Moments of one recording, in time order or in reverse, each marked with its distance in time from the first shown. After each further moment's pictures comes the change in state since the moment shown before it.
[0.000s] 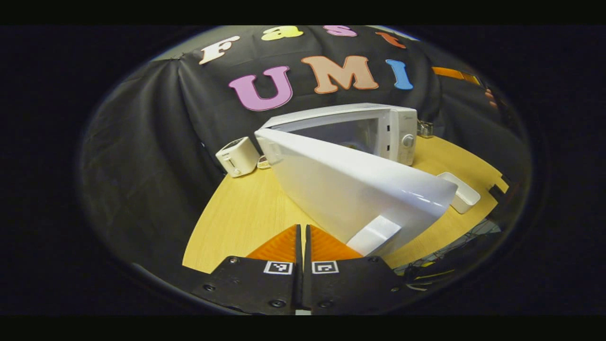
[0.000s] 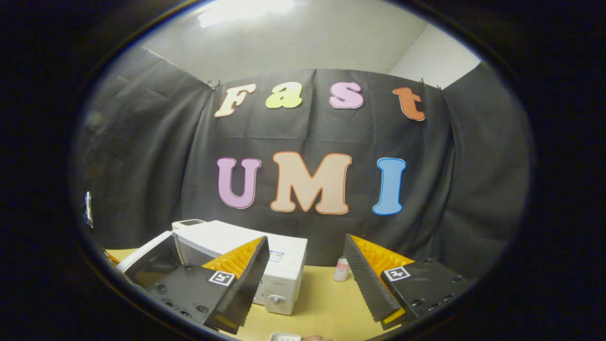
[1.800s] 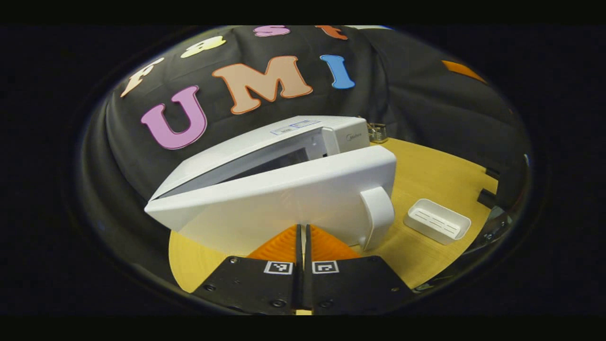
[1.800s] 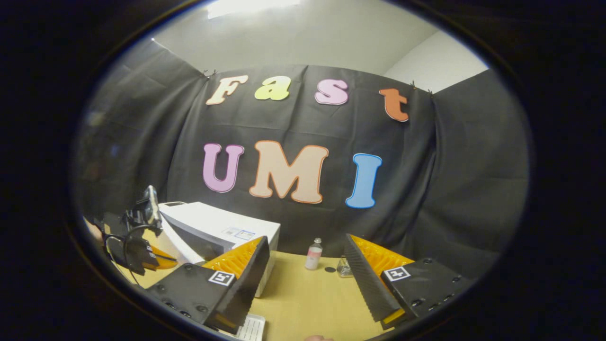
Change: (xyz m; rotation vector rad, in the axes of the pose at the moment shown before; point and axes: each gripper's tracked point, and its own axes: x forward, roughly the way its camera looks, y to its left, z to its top) left arm 0.111 -0.123 0.122 0.232 -0.091 -0.267; right arm -0.043 -0.068 -0.011 -0.075 0.045 -0.067
